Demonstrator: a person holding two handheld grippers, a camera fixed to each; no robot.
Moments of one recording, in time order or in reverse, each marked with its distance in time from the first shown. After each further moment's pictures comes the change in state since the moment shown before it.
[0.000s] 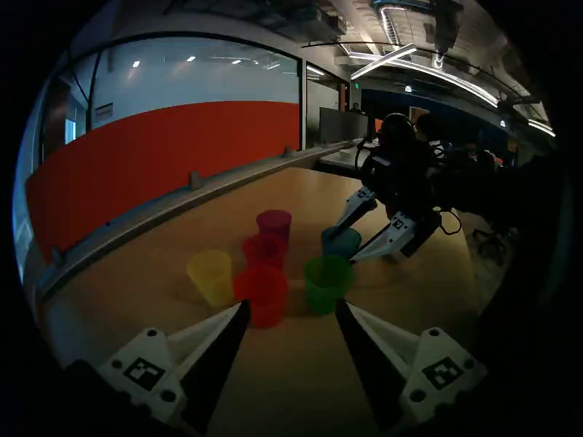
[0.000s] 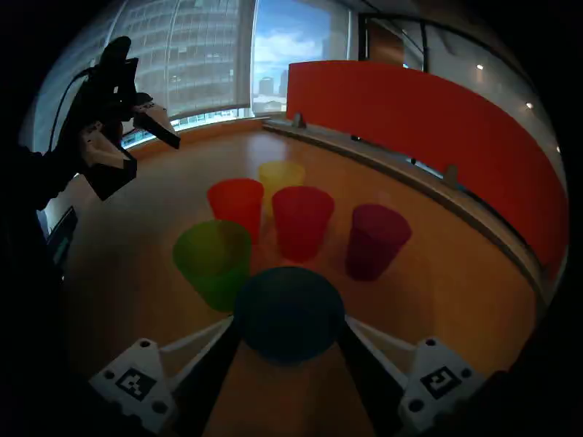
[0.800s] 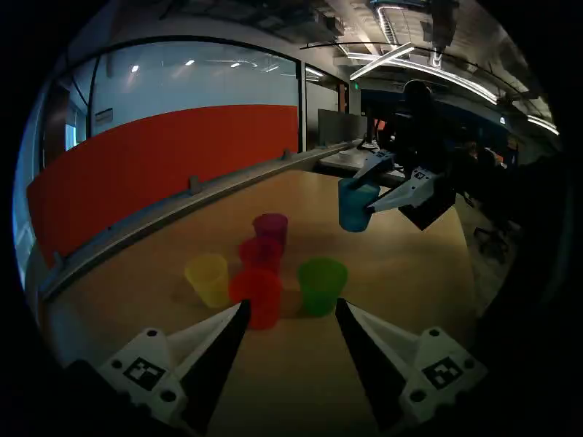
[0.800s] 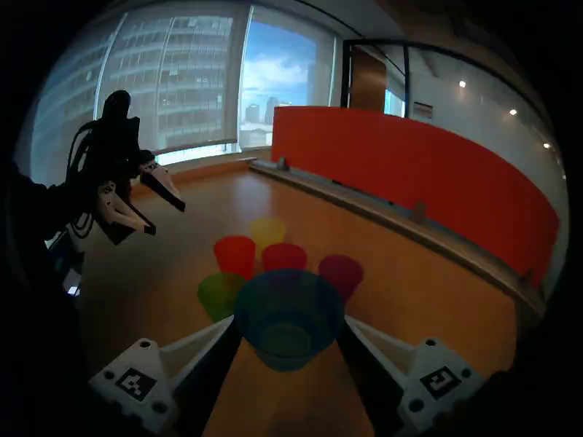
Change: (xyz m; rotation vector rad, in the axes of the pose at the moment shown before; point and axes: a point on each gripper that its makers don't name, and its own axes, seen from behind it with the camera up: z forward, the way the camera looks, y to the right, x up) left arm 0.005 0.010 -0.003 0.012 0.011 0.017; right arm 0.055 0.015 -0.086 -0.080 0.159 0.010
